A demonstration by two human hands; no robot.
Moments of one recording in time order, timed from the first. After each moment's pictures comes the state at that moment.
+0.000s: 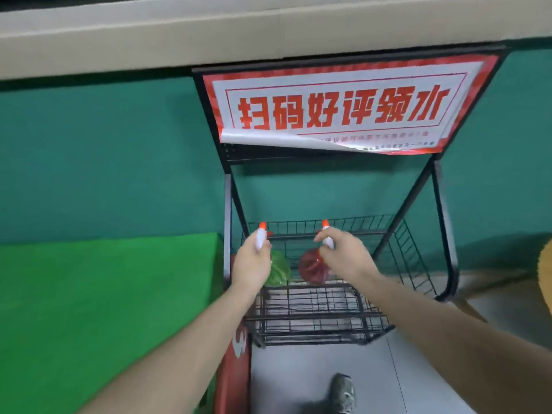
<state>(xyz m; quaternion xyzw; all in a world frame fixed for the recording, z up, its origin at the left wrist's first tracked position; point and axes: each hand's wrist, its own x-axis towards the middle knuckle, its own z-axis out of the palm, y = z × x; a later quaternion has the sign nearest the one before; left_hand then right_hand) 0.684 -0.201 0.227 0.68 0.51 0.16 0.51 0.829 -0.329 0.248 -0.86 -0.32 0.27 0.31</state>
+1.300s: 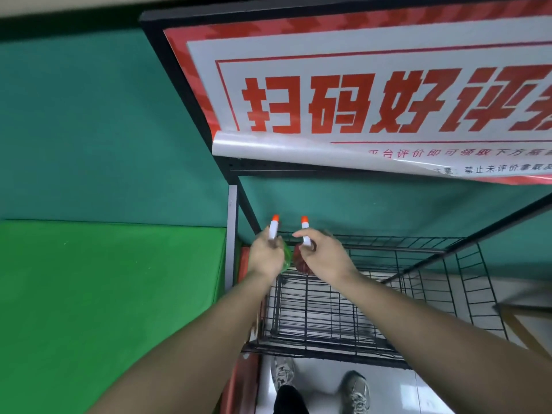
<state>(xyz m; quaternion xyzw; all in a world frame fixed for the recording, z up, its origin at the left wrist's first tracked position) 0.765 -0.088 0.141 0.65 0.57 0.08 0.50 0.878 -0.173 0.137 -0.79 -0.37 0.36 0.32</state>
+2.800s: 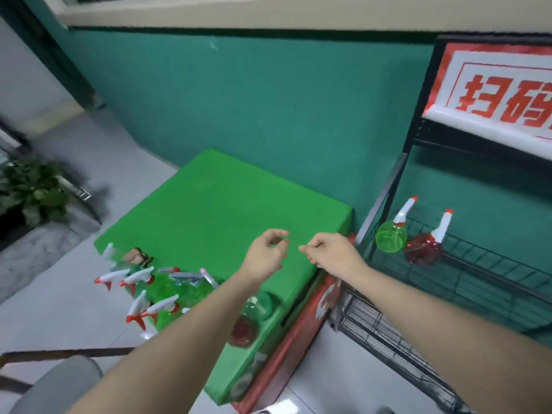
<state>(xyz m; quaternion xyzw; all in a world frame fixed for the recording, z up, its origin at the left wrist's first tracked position) 0.467 -0.224 0.261 0.54 0.65 0.27 0.46 0.629 -0.224 0.233 -0.65 -0.56 0.45 0.24</state>
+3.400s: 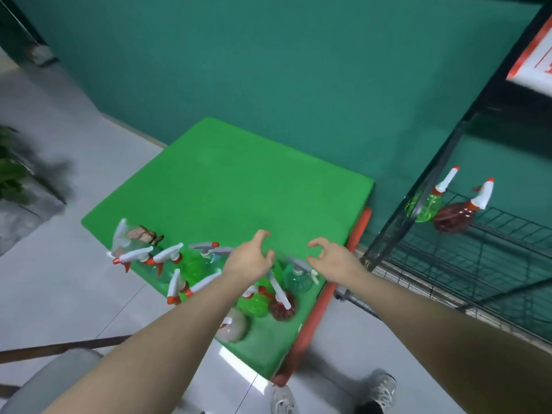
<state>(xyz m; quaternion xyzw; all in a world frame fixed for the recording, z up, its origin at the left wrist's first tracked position) 0.255 -0.226 0.206 0.70 0.64 0.02 0.32 0.456 -0.260 0.204 -0.71 -0.57 0.41 0.06</state>
